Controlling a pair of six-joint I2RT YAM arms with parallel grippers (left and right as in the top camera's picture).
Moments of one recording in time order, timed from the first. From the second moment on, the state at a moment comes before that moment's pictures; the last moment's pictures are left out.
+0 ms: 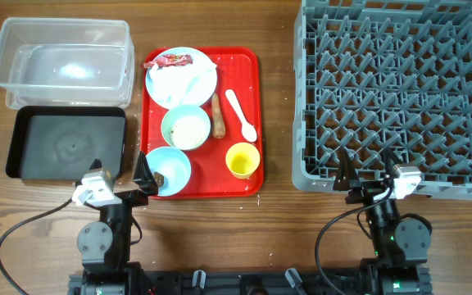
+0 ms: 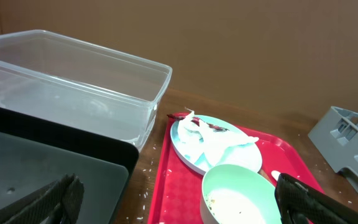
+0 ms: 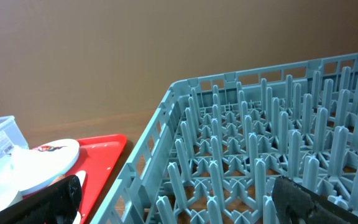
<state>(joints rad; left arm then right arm) 0.03 0.01 0.02 -0.07 -0.04 -0.26 0.02 0.02 0.01 0.00 -0.10 0.21</state>
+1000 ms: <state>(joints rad) 0.03 0.01 0.01 0.10 -0.04 -0.26 0.02 0.02 0.01 0.20 -0.10 0.18</state>
